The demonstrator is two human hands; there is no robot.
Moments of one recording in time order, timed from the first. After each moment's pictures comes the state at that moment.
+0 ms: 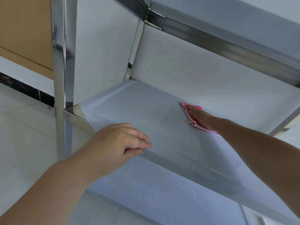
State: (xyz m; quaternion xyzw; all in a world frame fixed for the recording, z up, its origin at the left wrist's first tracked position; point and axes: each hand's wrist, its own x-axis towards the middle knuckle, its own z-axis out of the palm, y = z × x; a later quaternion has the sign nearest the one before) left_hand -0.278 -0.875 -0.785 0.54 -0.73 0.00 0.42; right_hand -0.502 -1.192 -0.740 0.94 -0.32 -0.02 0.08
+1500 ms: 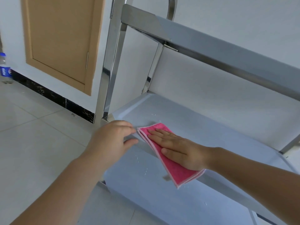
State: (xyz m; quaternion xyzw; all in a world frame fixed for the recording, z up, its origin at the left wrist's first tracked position) left_hand -0.240 -0.833 -0.778 0.71 -0.57 0.08 0.41; right_hand -0.429 -0.983 -0.726 0.99 -0.06 -0.07 -0.08
